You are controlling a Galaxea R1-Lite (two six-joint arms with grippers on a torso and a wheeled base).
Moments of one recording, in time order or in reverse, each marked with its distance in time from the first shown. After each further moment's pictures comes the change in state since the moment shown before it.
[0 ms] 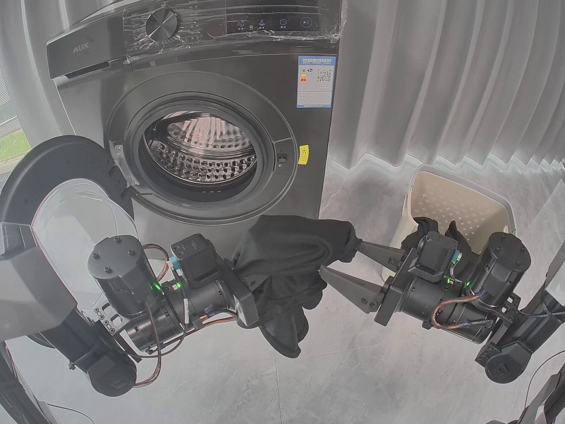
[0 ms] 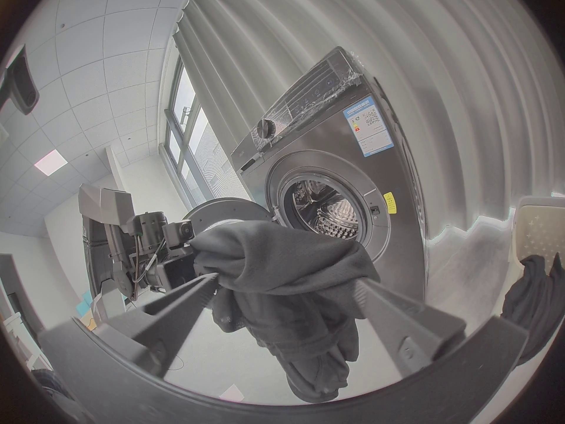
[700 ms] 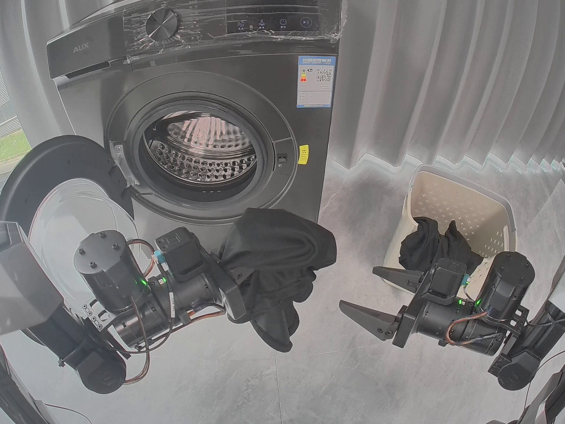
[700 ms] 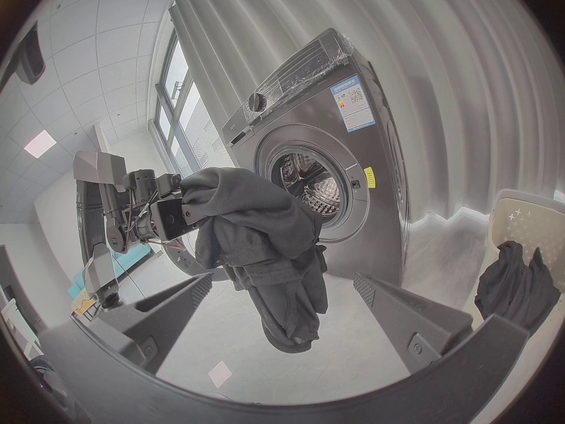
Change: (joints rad) left arm 0.034 -0.039 0.021 0.001 0.000 -0.010; right arm -0.048 -0.014 0.152 0.000 0.010 -0.081
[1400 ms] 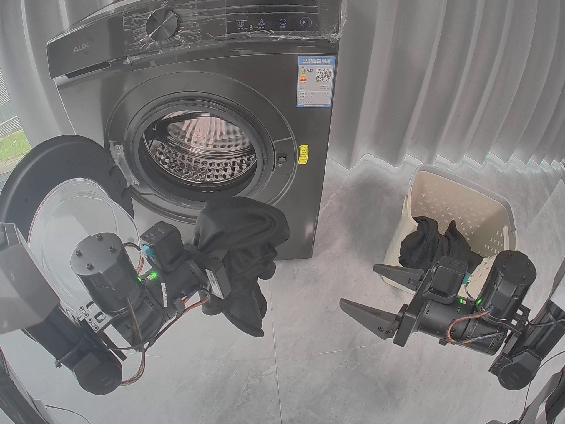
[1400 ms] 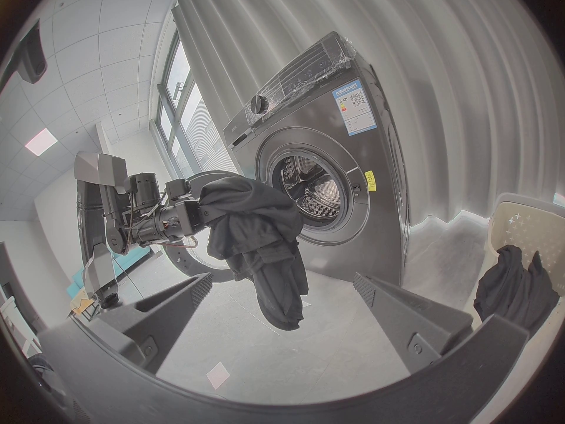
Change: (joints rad) left arm 0.011 -0.010 0.024 0.004 0.334 -0.003; right arm 0.002 -0.008 -0.003 0.000 -0.003 -0.007
